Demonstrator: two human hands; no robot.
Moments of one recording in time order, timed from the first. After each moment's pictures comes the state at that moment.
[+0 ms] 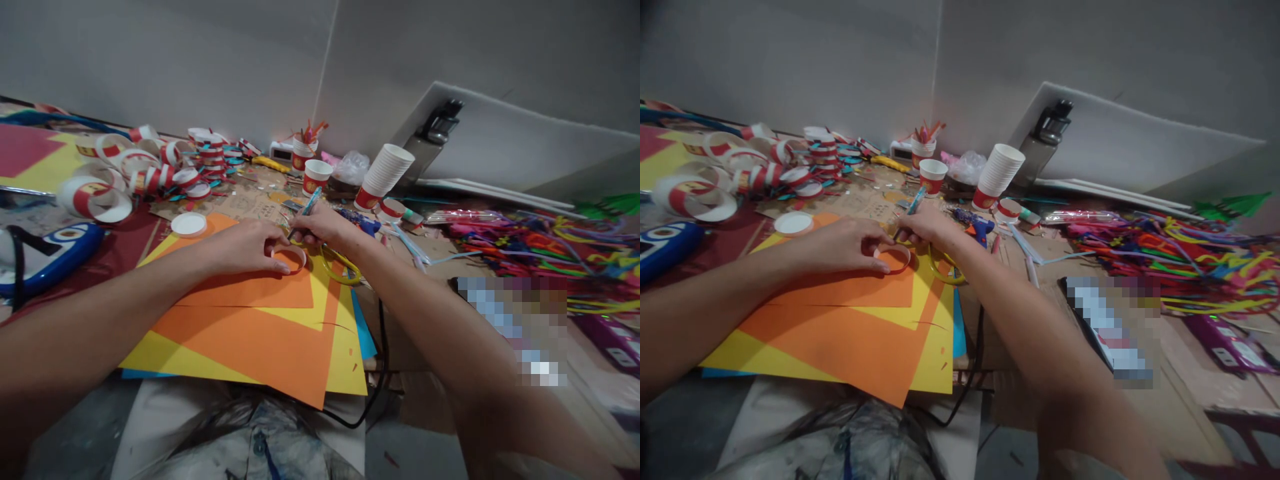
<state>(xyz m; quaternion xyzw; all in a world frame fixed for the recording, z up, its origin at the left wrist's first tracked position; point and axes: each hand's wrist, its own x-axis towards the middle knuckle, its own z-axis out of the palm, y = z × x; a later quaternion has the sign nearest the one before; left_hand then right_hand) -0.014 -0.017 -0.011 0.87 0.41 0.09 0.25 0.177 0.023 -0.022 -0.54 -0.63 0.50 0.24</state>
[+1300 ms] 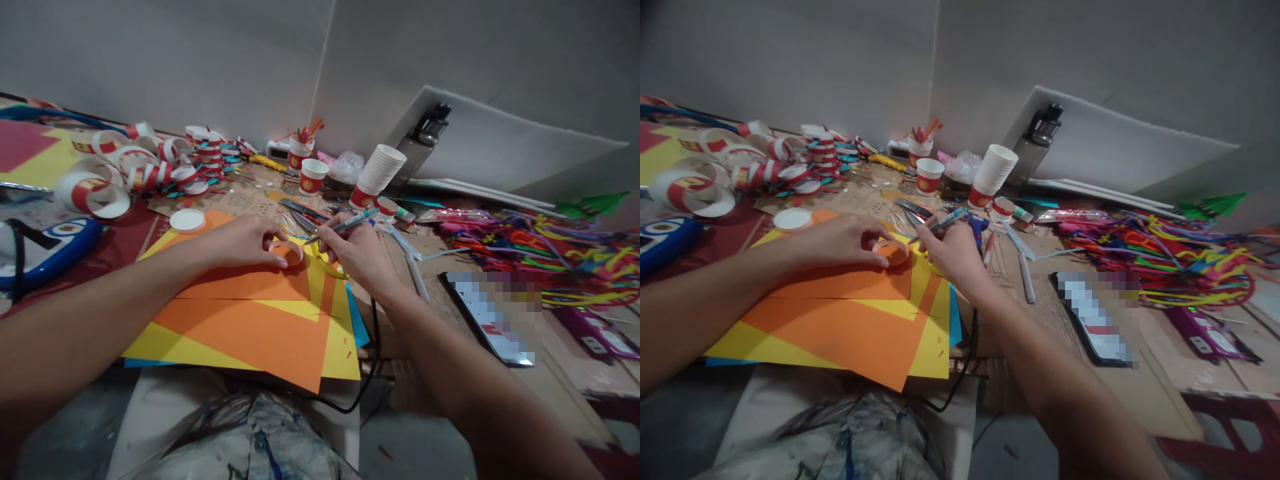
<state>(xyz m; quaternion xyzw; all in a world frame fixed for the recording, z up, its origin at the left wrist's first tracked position) -0.014 -0.020 -0.009 0.86 0.43 0.10 0.26 0.198 -0.066 -0.002 -0.58 -0.62 0.34 0.40</state>
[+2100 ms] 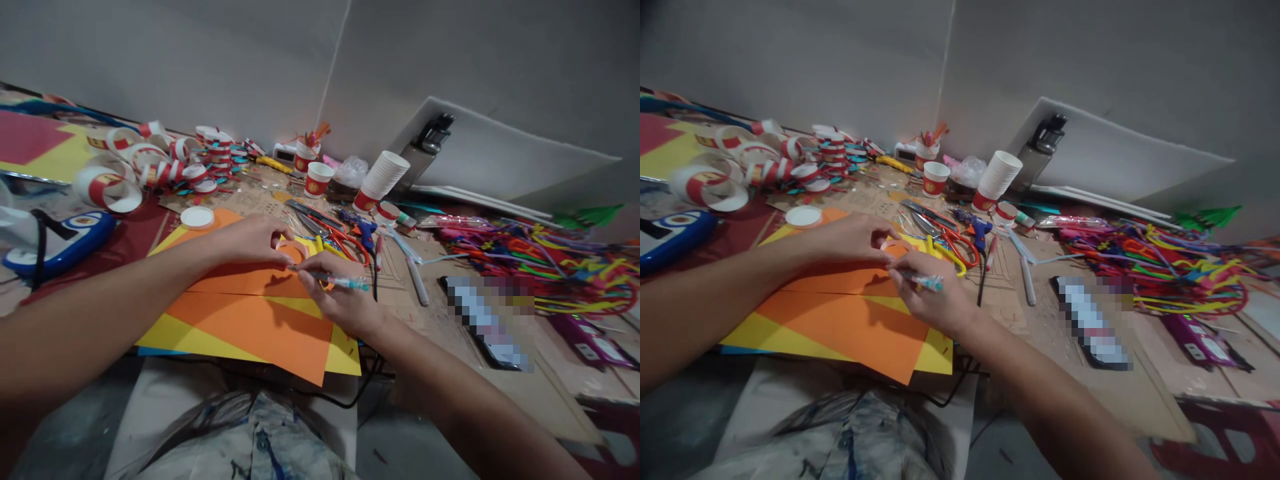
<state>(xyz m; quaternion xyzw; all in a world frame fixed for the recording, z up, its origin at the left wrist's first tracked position) -0.016 -0.016 -0.013 0.87 0.41 0.11 0.27 0.181 -0.111 -0.025 -0.37 -0.82 0.15 0.41</state>
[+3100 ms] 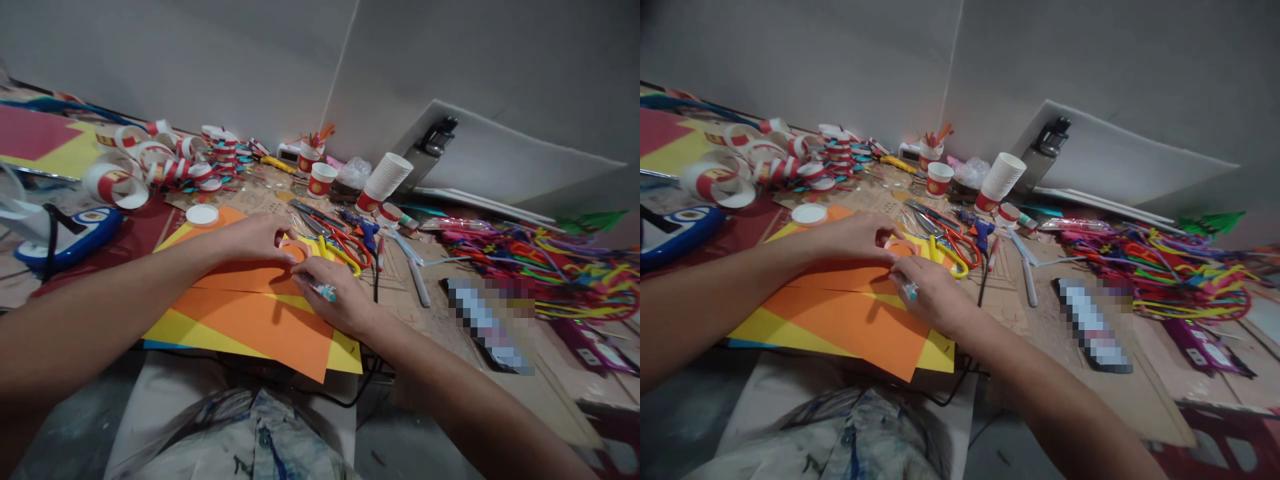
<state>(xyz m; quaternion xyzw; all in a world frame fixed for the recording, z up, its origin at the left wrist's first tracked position) -0.019 -0.017 -0.013 0.87 0.39 0.12 0.27 0.181 -0.108 -0.036 -0.38 -0.87 0.12 0.28</state>
